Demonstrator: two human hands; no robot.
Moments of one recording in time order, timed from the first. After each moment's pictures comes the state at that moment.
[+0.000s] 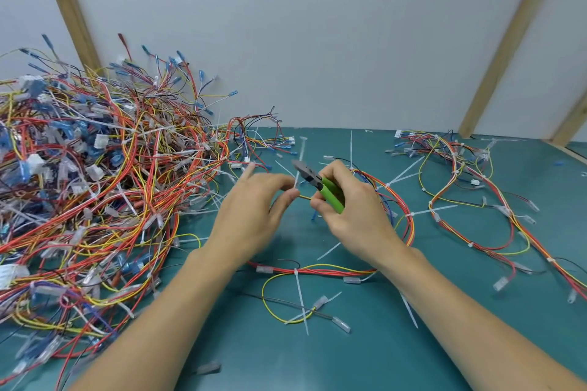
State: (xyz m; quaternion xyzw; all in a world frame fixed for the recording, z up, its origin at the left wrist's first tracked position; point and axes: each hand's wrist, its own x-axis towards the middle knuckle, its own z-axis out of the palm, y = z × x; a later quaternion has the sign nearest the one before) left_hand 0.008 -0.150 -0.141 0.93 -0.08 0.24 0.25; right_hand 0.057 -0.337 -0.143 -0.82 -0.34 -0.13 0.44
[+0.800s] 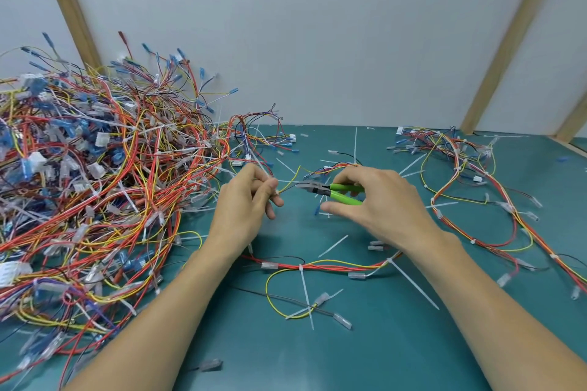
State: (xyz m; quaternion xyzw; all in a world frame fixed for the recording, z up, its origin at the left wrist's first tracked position) left_hand 0.018 -0.142 -0.158 0.83 0.04 0.24 0.50; right_hand 0.069 -0.368 -0.124 -0.93 -0.26 -0.14 0.23
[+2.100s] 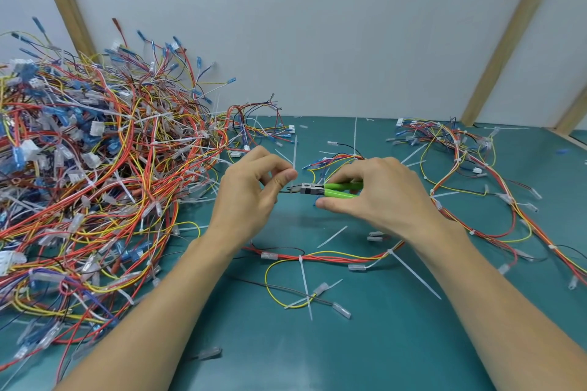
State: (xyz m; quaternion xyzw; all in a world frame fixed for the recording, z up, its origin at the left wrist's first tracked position) left_hand 0.012 -0.151 -0.143 0.85 -0.10 0.34 0.40; right_hand 0.066 -0.365 -0.117 -0.93 -0.26 -0.13 0.20
